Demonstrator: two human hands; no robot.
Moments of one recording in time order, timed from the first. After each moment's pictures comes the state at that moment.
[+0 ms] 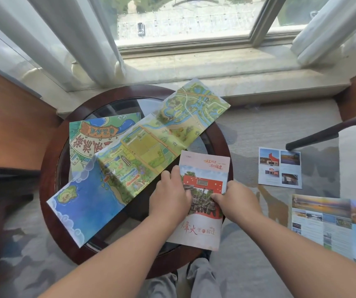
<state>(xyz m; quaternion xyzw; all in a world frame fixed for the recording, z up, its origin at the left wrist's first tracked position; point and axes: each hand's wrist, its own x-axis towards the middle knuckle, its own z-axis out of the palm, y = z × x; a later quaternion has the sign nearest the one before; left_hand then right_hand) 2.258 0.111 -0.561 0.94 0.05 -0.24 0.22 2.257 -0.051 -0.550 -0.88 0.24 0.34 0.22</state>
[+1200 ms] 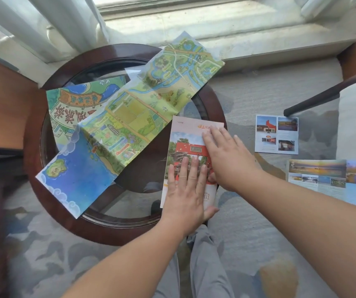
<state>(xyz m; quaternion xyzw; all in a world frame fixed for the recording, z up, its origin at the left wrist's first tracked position) 2.169 0.080 -0.604 0.95 -0.22 -0.21 0.00 2.258 -0.058 -0.548 -0.94 -0.08 0.32 0.03</state>
